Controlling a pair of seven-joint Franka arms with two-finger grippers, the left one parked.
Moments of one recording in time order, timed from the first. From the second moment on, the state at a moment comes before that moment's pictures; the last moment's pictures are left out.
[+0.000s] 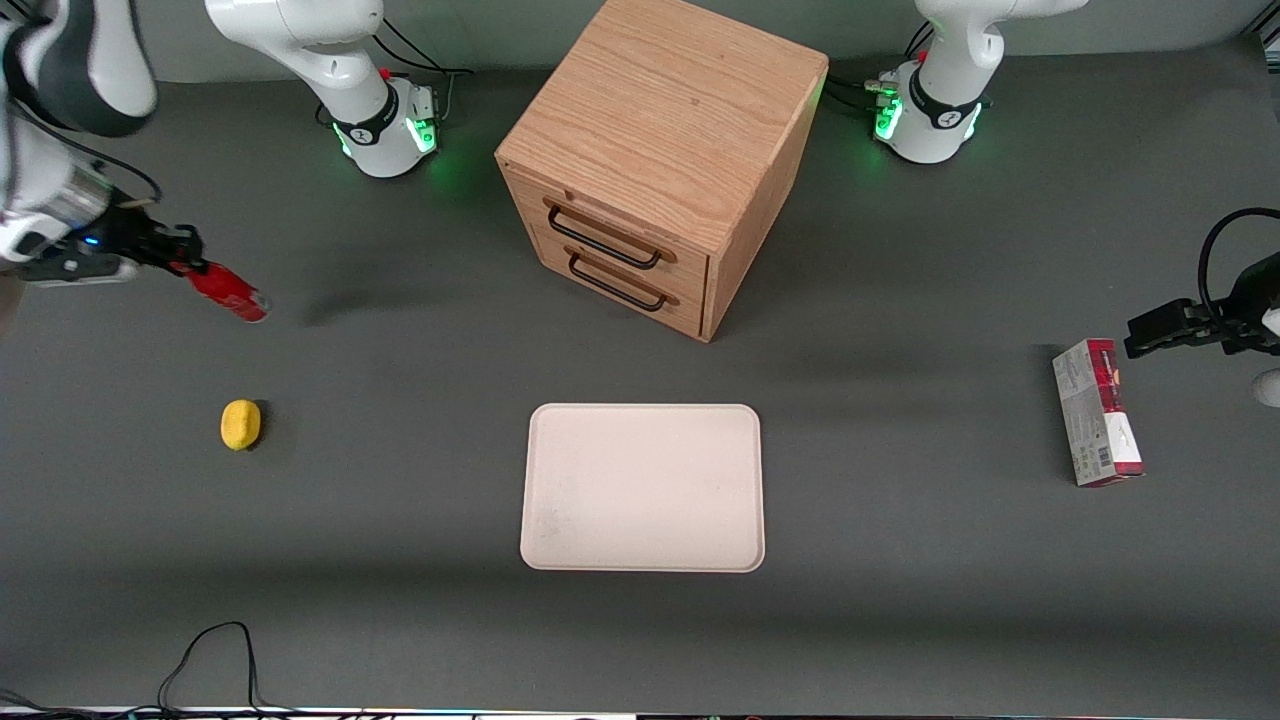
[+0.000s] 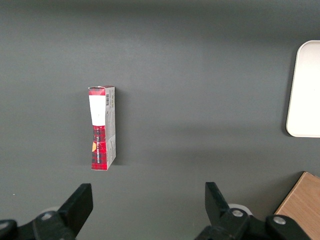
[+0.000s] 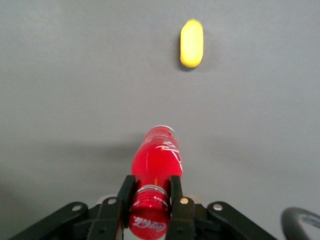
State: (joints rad) arm 0.03 -0.36 -0.29 -2.30 -0.12 1.91 -0.24
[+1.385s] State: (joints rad) arm 0.32 0.38 -0.14 -1.09 0.08 1.43 -0.01
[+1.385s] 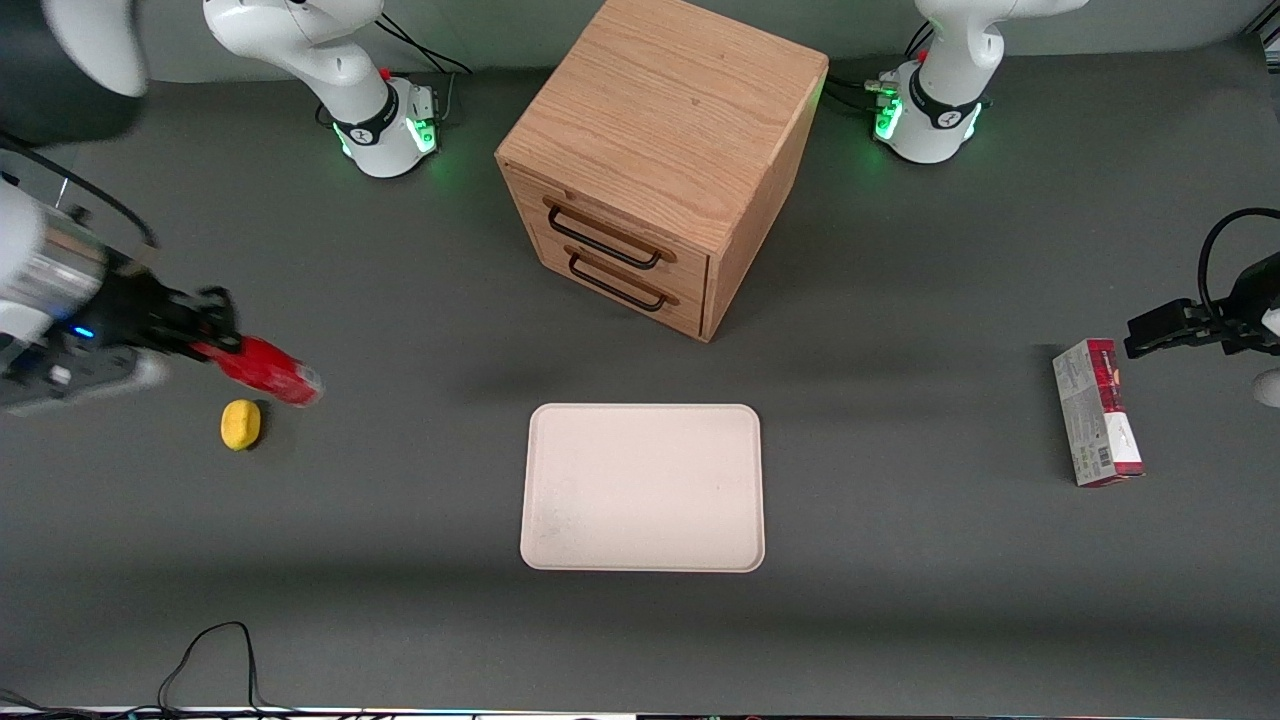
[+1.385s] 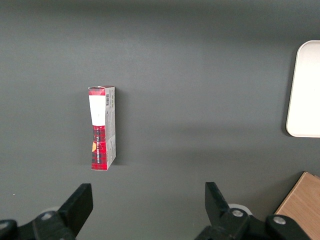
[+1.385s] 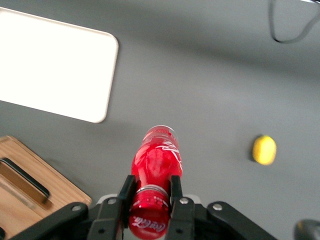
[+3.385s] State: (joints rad) arm 0.52 0.91 -0.05 -0.92 -0.02 1.89 0.05
